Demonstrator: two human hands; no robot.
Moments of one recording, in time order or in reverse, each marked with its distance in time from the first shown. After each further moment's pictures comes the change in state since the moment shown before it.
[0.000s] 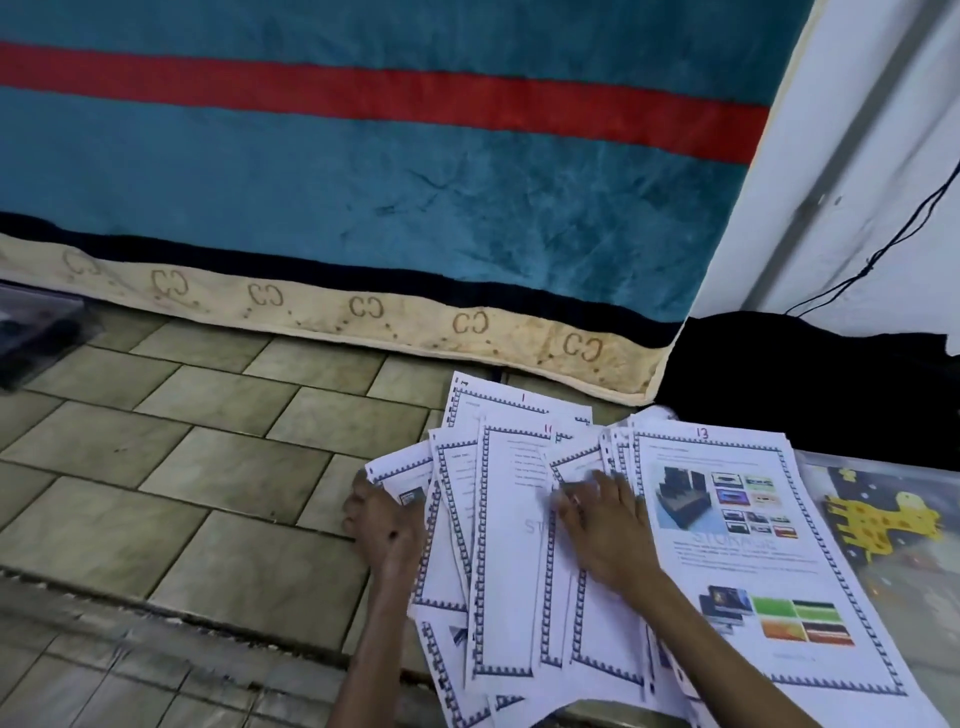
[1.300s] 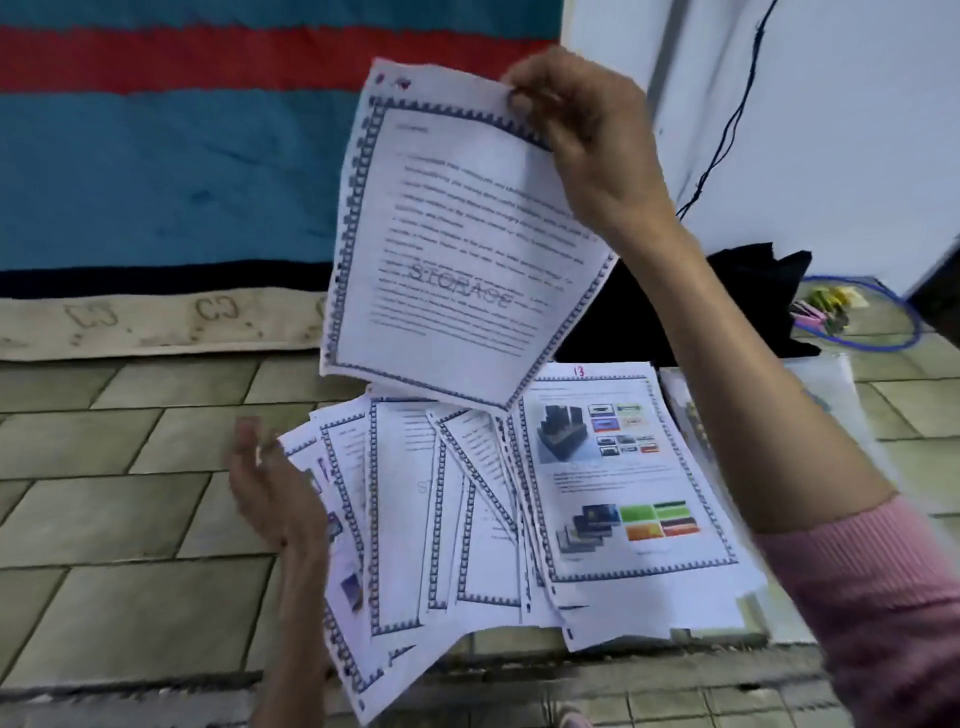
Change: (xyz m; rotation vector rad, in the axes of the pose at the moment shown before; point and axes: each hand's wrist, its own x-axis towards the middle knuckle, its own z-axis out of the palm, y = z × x) left_hand -0.045 0.046 0.001 -0.688 0.206 0.392; right_hand 0.041 -0.015 -0.265 0.655 0.777 -0.670
